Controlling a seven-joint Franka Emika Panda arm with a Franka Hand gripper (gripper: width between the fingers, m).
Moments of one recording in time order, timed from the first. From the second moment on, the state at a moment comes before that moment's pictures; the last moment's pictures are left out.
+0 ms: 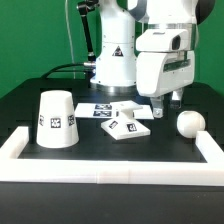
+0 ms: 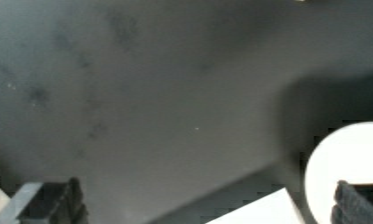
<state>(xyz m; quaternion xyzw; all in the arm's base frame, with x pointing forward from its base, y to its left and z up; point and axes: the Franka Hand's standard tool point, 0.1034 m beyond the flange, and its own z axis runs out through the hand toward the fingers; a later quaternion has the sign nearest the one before) 0.515 0.081 0.070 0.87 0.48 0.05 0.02</state>
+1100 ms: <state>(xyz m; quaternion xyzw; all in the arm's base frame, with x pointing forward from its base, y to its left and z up) 0.473 0.064 0.070 0.94 0.35 0.04 0.01</state>
